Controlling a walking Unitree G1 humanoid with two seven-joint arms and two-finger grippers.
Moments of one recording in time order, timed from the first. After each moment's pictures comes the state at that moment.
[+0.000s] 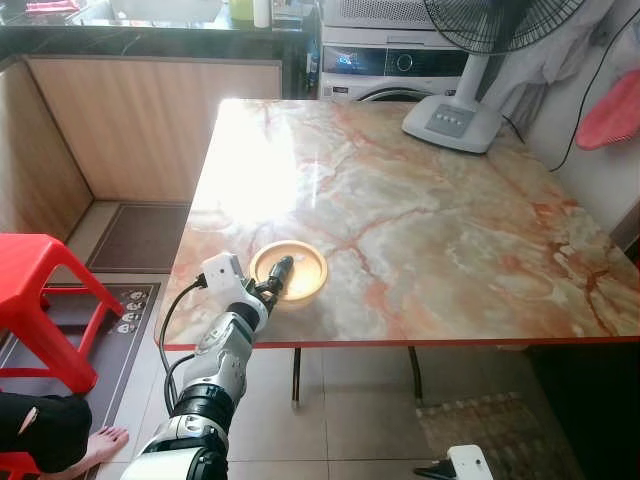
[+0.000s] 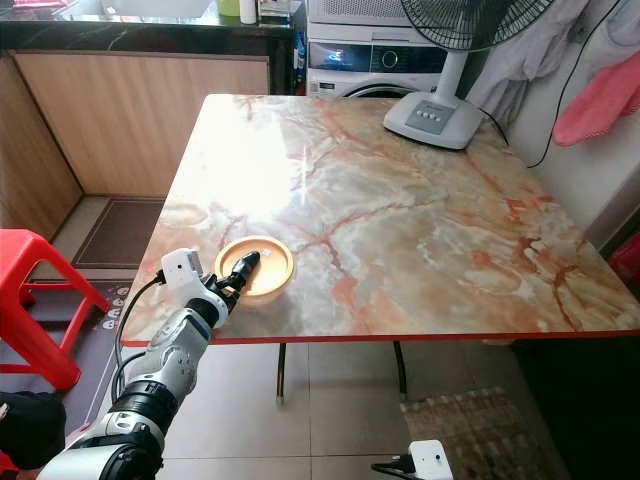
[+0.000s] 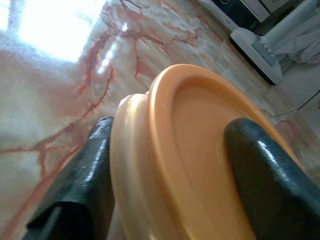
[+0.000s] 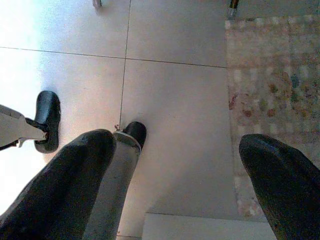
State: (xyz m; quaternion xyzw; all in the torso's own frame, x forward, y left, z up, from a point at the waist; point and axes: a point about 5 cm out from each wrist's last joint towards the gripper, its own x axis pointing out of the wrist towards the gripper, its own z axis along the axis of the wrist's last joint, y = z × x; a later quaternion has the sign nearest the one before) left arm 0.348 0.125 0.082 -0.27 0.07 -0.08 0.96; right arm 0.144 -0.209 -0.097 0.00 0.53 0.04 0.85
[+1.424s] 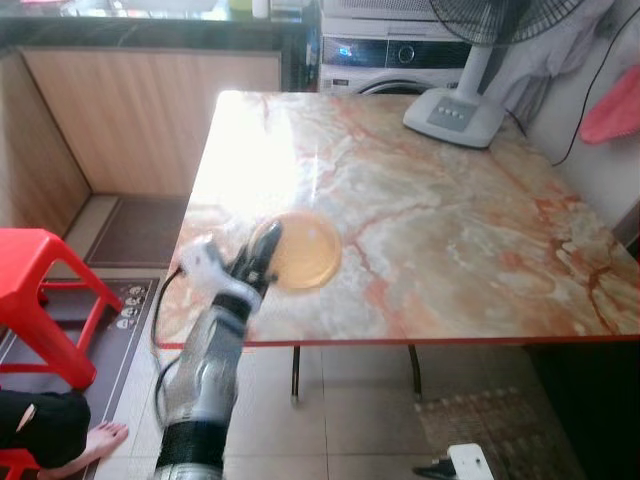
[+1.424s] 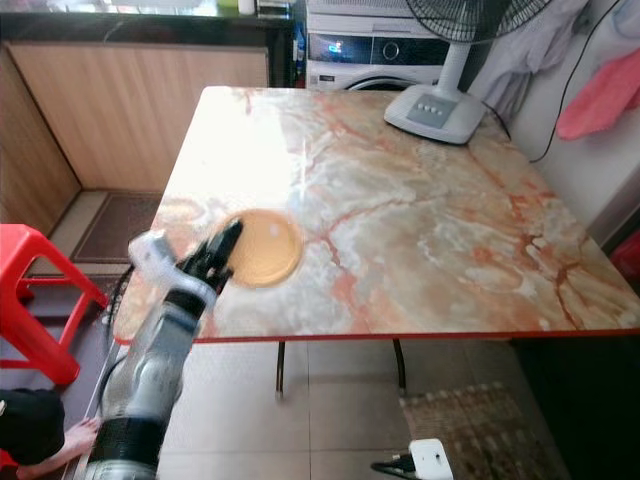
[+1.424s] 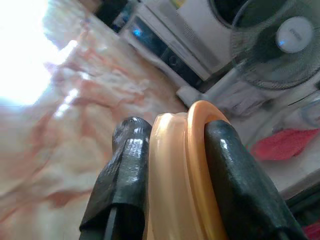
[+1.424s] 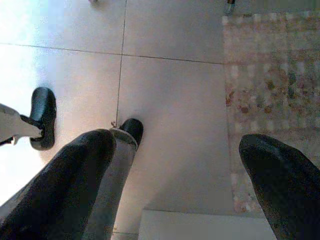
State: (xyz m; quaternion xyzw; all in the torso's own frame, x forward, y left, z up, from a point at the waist) left arm 0.311 0.135 0.130 -0.33 -0.06 -0.11 0.94; right arm 0.143 -0.210 -0.097 -0.01 0.53 0.03 0.85
